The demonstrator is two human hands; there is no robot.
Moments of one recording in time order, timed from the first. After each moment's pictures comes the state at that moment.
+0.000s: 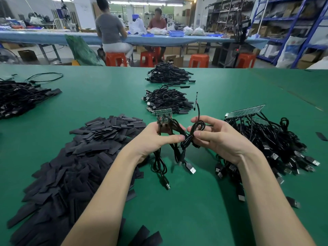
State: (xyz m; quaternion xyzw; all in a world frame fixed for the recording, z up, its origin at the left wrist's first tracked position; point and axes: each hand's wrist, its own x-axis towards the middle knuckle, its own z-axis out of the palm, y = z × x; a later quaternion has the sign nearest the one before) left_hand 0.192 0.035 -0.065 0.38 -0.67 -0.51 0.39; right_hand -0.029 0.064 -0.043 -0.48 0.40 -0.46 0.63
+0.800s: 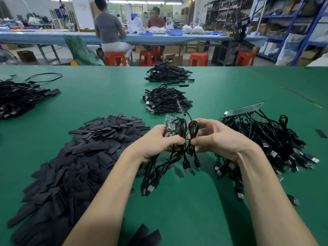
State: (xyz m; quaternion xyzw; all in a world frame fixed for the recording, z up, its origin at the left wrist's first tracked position) left_hand 0.179 0.041 -0.066 0.38 -0.64 -0.58 0.34; right_hand -0.026 0.063 -0.040 -0.57 0.45 -0.35 0.60
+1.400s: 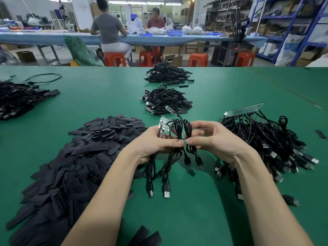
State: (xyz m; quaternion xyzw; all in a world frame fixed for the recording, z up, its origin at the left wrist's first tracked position) left_hand 0.187 0.038 -0.070 0.38 -0.58 -0.63 0.35; right_hand -0.024 0.059 -0.051 -0.56 0.44 -0.40 0.58
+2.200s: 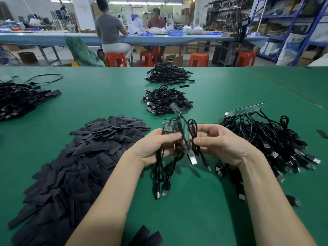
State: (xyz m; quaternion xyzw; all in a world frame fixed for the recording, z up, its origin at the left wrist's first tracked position) left_hand 0.184 0.037 -0.076 0.34 -0.48 -0.72 0.38; right_hand -0.036 0.065 -0.053 -0.54 0.37 -0.38 0.66
